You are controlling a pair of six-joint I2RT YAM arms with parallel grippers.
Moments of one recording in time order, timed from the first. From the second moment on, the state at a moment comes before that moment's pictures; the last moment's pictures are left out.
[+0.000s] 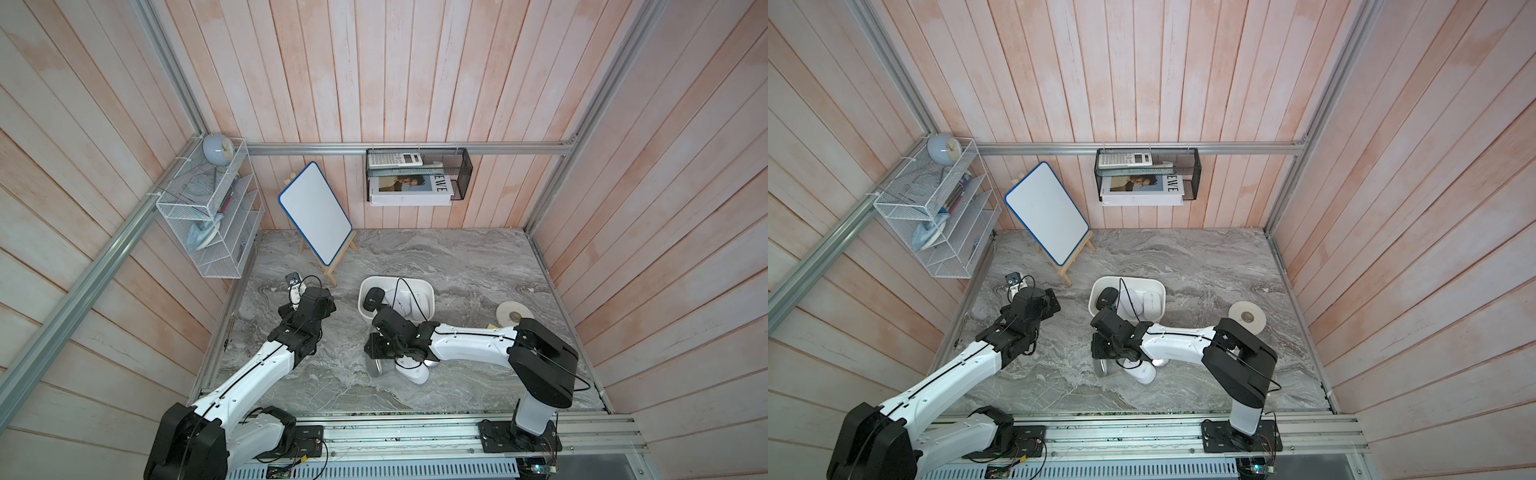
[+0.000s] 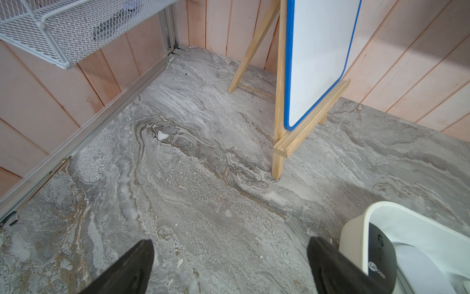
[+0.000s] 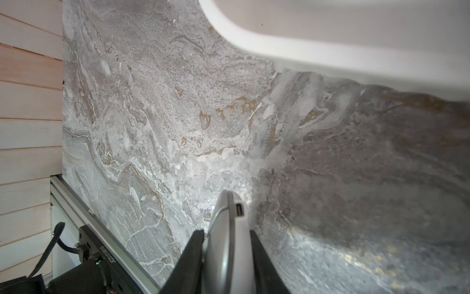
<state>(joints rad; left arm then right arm) -0.41 1.12 0.66 -0.19 -0.58 -0.54 1.07 1.77 1.06 -0.18 -0.07 0.95</state>
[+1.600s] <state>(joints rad) -0.41 1.10 0.66 -0.19 -0.58 -0.54 1.00 1.77 0.90 0.00 -0.07 1.09</state>
